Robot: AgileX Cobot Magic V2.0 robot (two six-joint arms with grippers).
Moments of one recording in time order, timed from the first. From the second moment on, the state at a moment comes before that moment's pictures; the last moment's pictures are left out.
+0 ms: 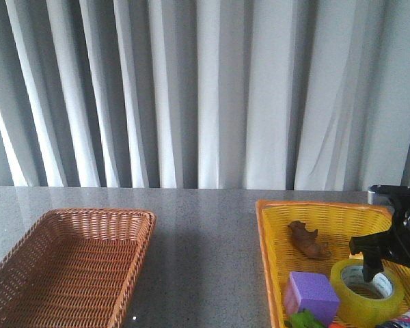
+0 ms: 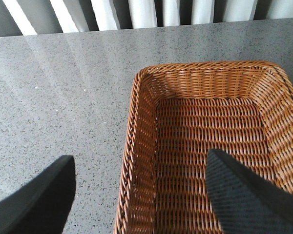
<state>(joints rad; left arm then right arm) -0.01 1.22 -1.18 0.17 0.63 -0.11 -0.05 1.85 -1.59 -0.04 1.08 0.11</state>
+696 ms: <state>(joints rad) -0.01 1.22 -1.18 0.17 0.63 -0.11 -0.05 1.94 -1.59 -0.06 1.03 0.11</state>
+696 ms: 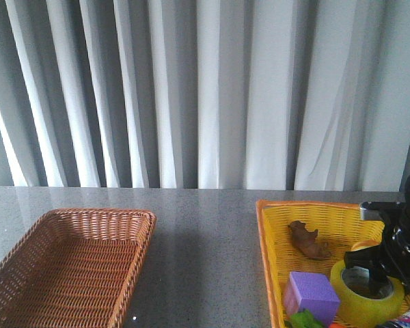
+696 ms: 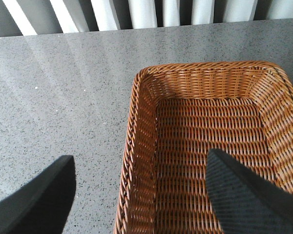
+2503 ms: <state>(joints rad) -0.01 1.22 -1.18 0.17 0.63 -0.11 0.47 2.11 -2.06 -0.06 1.15 0.02</state>
